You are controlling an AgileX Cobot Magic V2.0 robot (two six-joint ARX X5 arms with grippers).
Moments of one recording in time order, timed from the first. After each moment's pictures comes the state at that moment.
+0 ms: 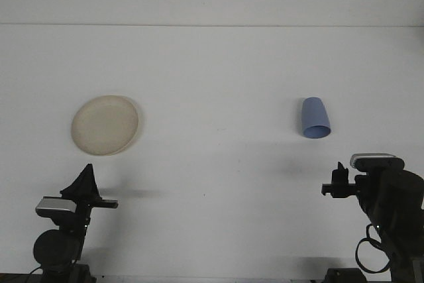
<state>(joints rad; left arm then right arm) -0.09 0.01 0.03 0.20 -0.05 -0.04 0.01 0.68 0.96 -0.88 0.03 0.00</state>
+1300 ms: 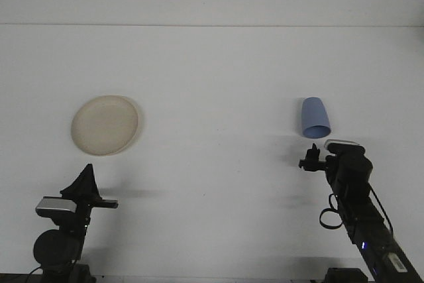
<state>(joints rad) -0.09 0.01 0.03 0.20 -0.05 -0.04 -0.02 1.08 0.45 0.12 0.03 0.13</state>
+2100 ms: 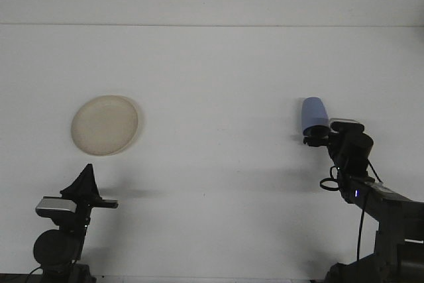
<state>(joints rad) -0.09 0.01 0.03 0.20 -0.05 -0.04 -0.15 1.60 0.60 0.60 -0.13 0.08</state>
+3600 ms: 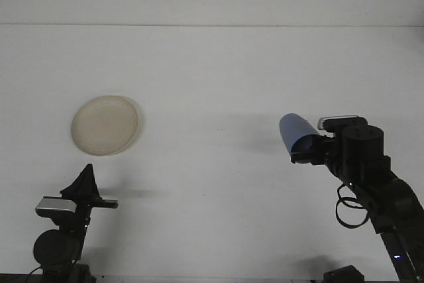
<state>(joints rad) -0.09 0.01 0.03 0.20 -0.05 -0.04 0.26 1.00 1.16 -0.82 0.01 0.20</state>
